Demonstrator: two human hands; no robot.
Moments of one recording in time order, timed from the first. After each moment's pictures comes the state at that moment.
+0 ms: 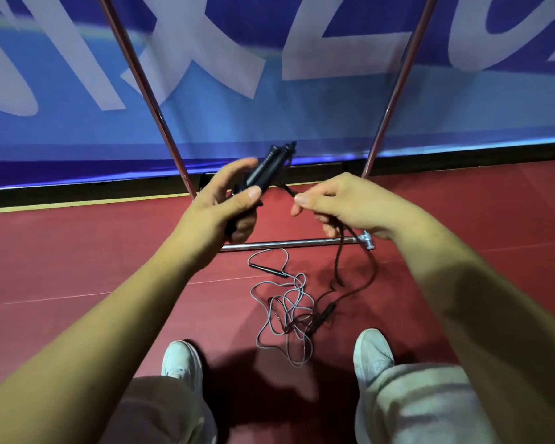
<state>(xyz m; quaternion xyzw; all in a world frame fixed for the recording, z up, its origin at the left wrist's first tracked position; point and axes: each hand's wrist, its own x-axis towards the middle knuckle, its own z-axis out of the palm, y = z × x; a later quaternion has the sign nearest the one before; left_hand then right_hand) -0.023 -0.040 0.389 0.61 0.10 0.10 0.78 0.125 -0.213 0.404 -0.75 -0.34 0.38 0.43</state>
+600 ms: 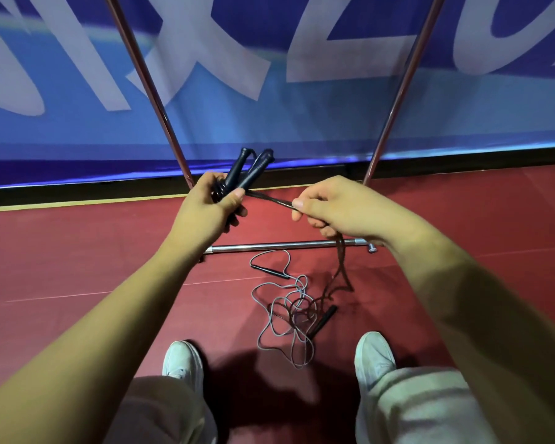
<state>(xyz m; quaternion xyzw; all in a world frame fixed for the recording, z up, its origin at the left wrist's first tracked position) -0.019 -0.025 0.382 0.73 0.29 0.16 0.59 0.109 -0.202 0.413 -0.78 -0.35 0.34 0.38</state>
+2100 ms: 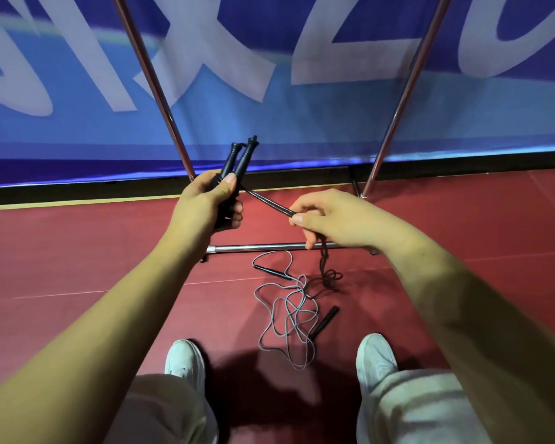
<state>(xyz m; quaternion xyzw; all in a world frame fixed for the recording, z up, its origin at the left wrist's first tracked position) -0.020 -0.021 0.387 0.62 0.29 0.17 0.71 0.103 -0.202 0.408 -0.79 -0.42 0.33 0.31</state>
